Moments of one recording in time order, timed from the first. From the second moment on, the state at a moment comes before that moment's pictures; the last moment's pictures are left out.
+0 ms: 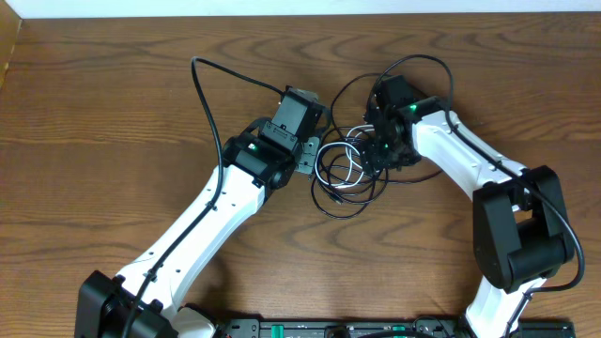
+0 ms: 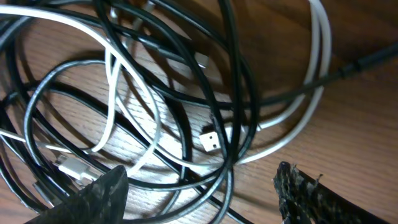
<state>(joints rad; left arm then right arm) -0.57 1.52 1.24 -0.73 -0.20 -0.23 0.37 1.93 1.33 -0.81 -0.12 0.10</state>
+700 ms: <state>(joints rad) -0.57 1.52 1.24 -0.73 -0.21 -0.23 0.40 1.93 1.23 -0.69 -0.12 0.15</state>
